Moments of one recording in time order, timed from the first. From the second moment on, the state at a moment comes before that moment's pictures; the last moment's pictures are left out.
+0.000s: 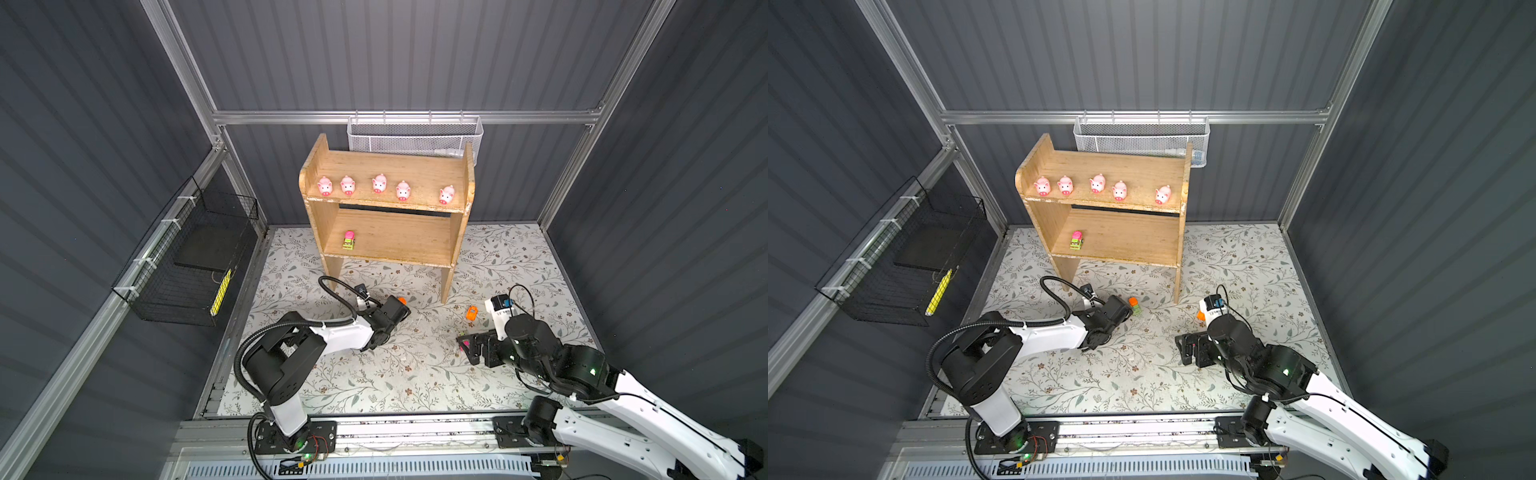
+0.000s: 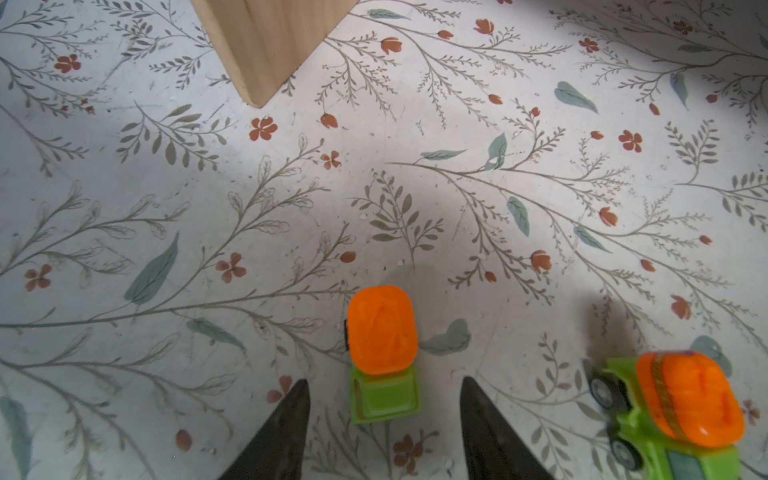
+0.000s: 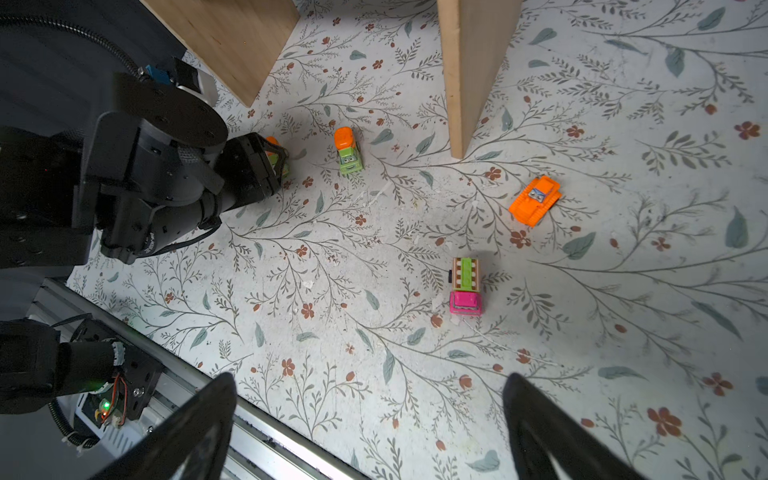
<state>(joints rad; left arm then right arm) -0.83 1.74 0.90 -0.26 -0.69 -1.02 0.90 0.69 0.81 -0.85 0.19 0.61</state>
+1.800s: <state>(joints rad) -0.73 1.84 0.96 -0.24 -0.64 -0.89 0.80 0.63 0.80 -0.90 0.08 0.58</state>
